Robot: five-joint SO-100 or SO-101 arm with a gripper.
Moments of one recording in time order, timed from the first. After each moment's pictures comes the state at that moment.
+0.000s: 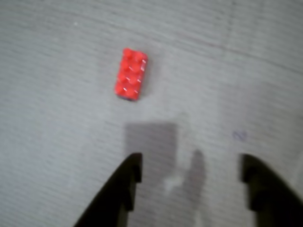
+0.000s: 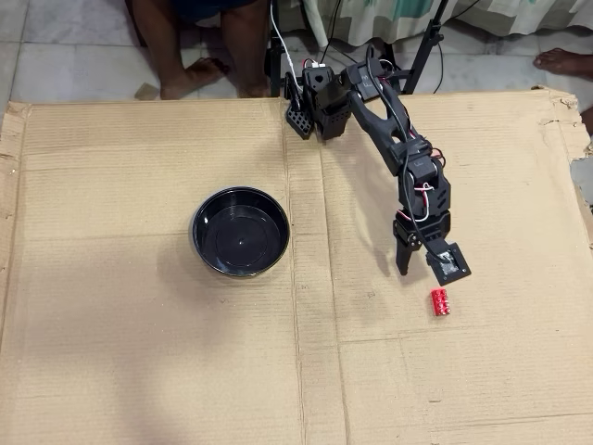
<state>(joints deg) -23.5 66.8 68.1 62.3 90.0</state>
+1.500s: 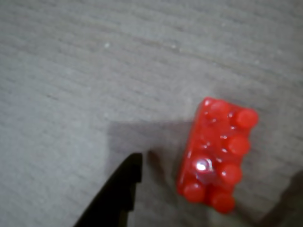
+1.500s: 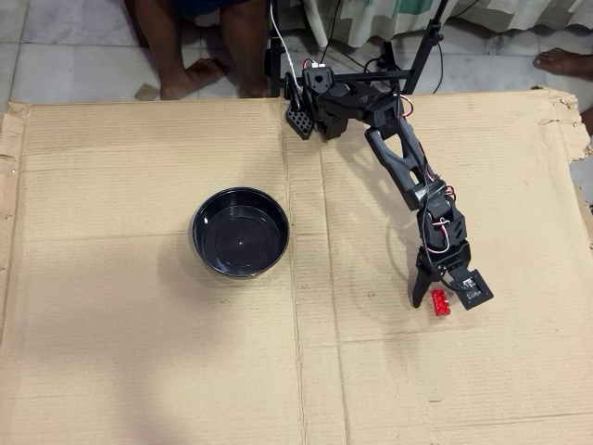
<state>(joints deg) -30.3 39.1 57.7 37.4 96.2</state>
